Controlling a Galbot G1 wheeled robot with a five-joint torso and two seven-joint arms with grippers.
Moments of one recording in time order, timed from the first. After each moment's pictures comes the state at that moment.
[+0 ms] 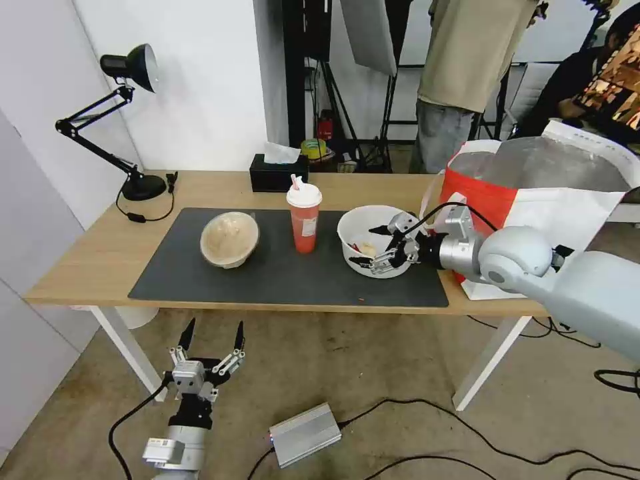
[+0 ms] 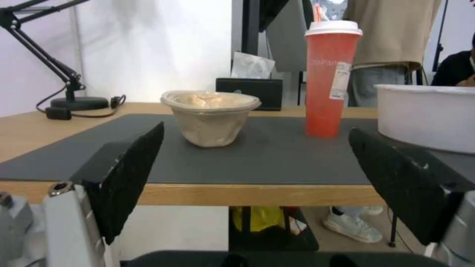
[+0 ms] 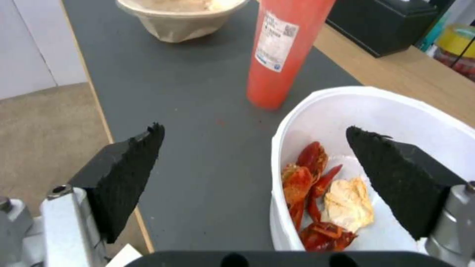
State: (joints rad) left arm 1.68 -1.57 -0.62 -1.99 -0.10 -0.40 0.18; right arm 0.02 0.51 -0.78 1.76 1.03 -0.25 -0.29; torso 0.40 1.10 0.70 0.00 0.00
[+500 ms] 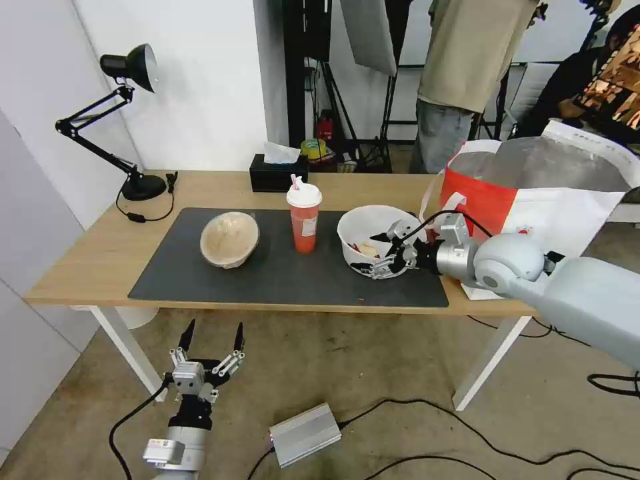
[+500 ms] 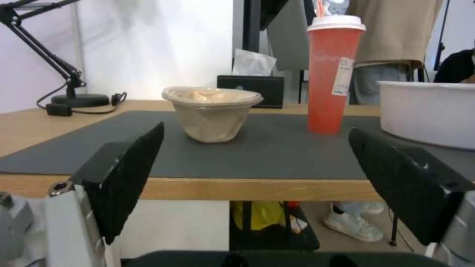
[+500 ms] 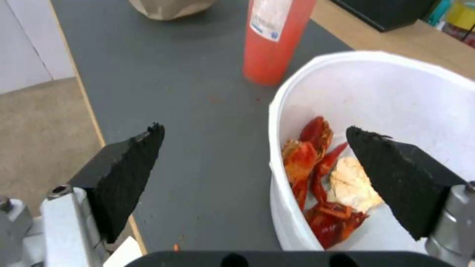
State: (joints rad) left arm 1.67 -1.57 -0.62 -1.97 -0.11 -0.41 0.18; right arm -0.02 0.54 -0.78 1.70 1.01 -0.25 -0.29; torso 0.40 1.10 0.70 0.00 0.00
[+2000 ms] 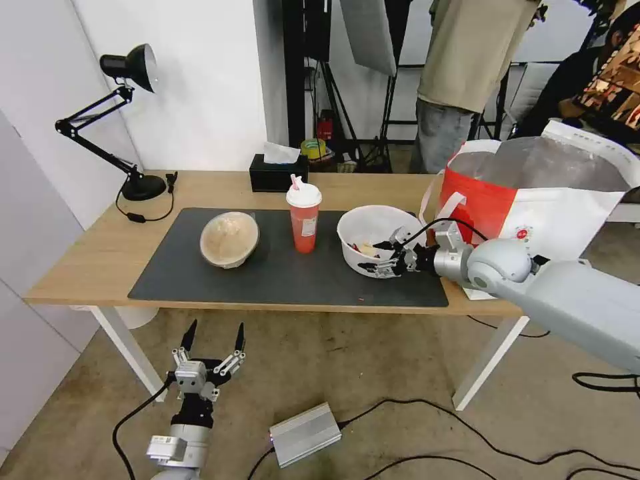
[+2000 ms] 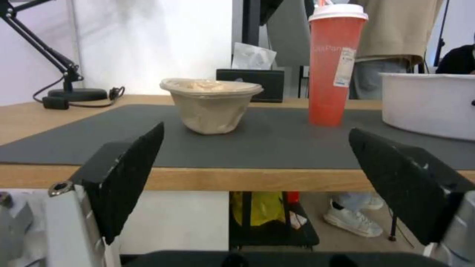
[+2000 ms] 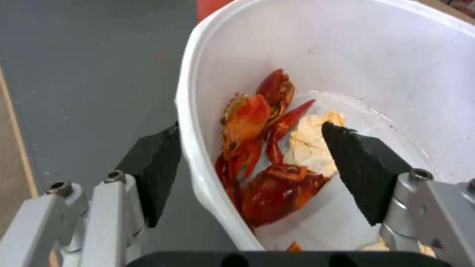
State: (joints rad) left arm 1.65 -1.57 -0.62 -1.93 -0.11 -0.41 0.18; right arm -0.06 0.61 -0.76 1.54 0.95 -0.24 -0.33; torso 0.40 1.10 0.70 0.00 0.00
